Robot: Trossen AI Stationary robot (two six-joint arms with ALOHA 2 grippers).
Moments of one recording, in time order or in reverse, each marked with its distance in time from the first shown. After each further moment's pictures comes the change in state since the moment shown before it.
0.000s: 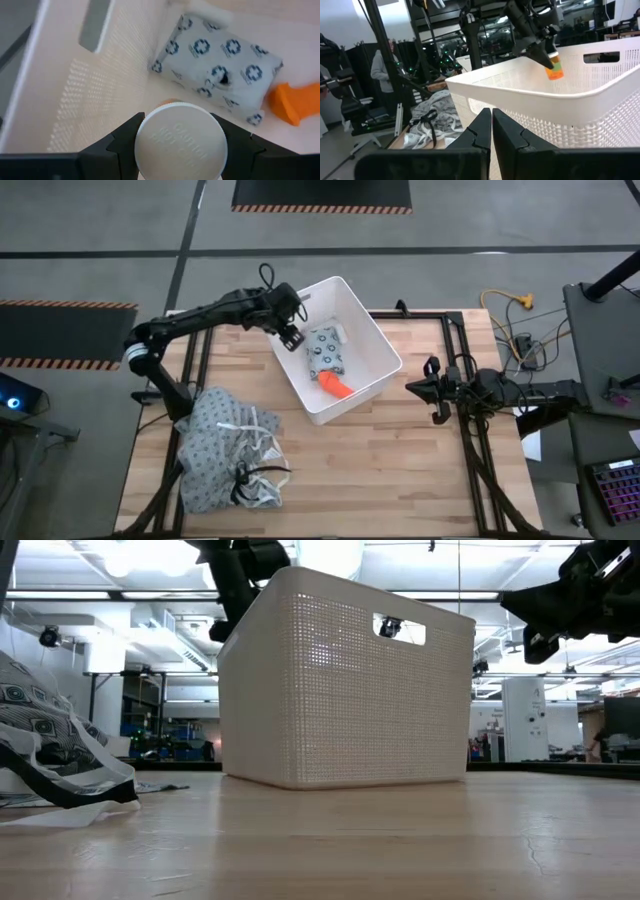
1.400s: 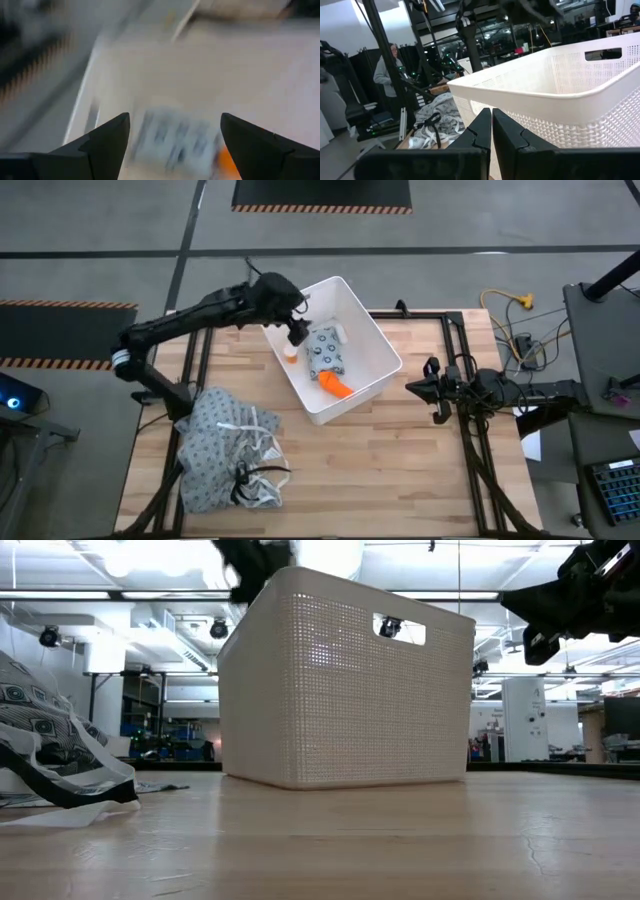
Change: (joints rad) left arm -0.086 -0.124 0.050 0.249 0.047 0.168; right arm 0.000 0.000 0.000 0.008 0.000 0.040
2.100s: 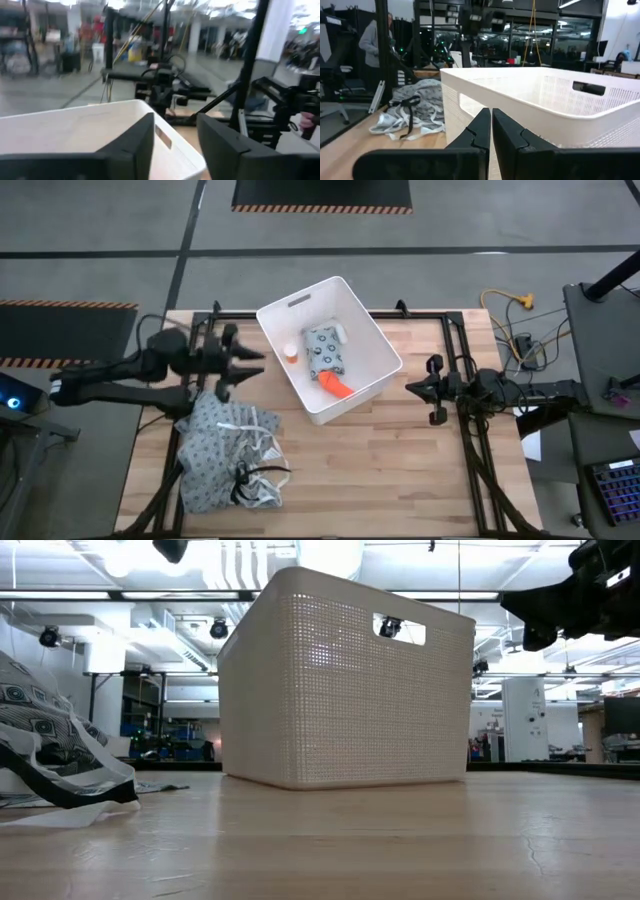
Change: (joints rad) left arm -0.267 -0.812 -0.833 0.693 0.287 -0.052; right arm 0.000 0.000 0.000 -0.009 -0.003 -0.316
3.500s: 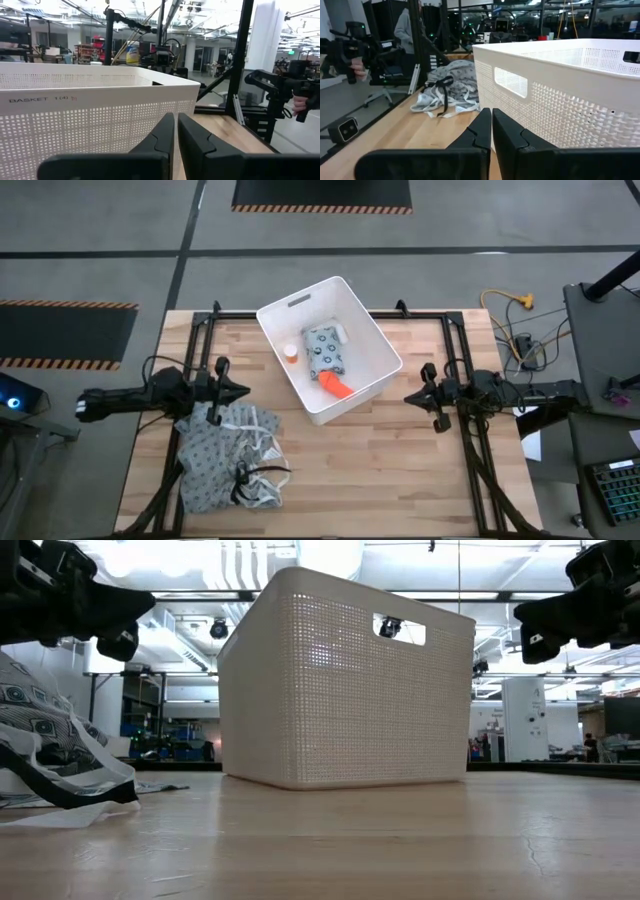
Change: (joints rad) left arm -0.058 -0.647 -0.713 0.143 -0.036 -0.015; right arm 0.000 0.001 0.001 -0.106 -0.157 0.094
